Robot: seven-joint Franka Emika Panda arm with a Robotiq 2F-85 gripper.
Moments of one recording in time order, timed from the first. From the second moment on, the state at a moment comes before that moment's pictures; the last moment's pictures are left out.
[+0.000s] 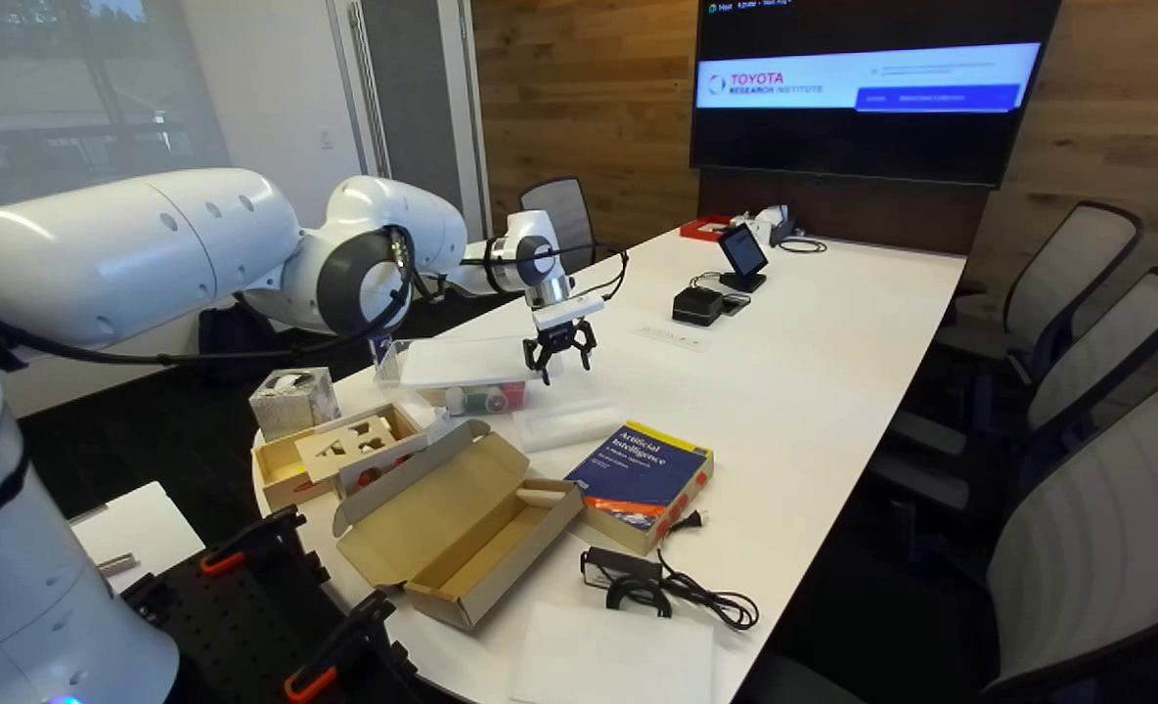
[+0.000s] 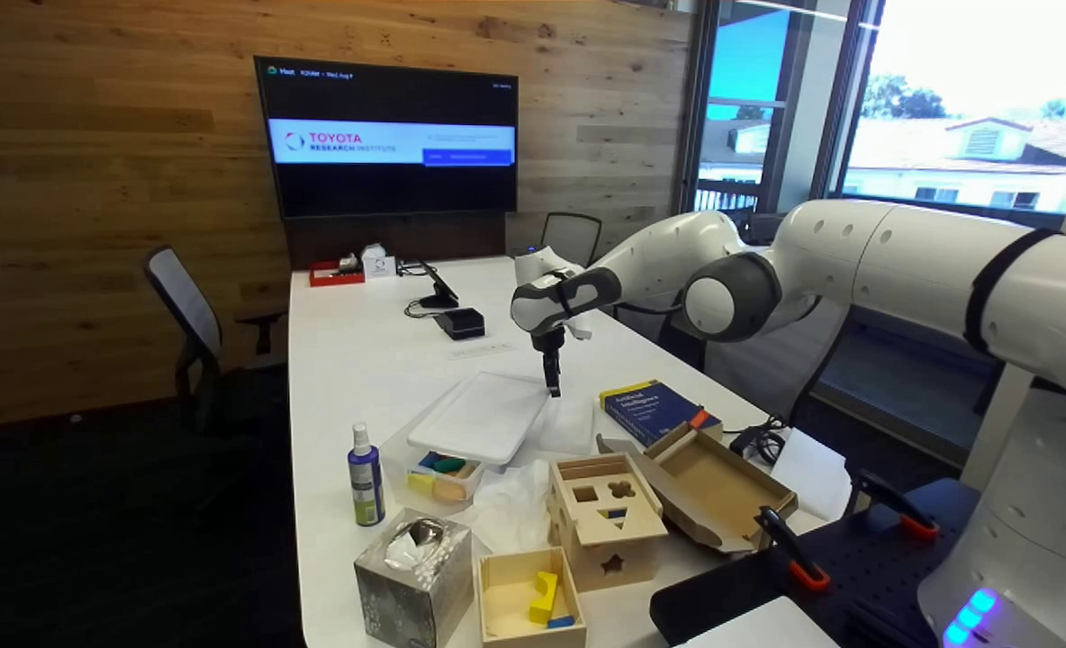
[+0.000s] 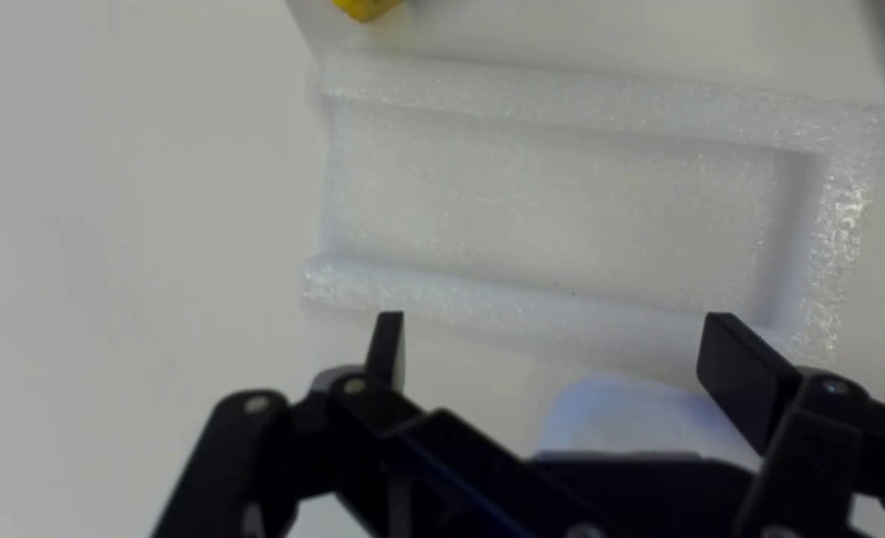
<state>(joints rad) 0.21 1.49 -0.01 -0.53 -0.25 2.01 -0.81</state>
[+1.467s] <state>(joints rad) 0.26 1.49 0.05 -0.47 -0.16 1.87 -0.82</state>
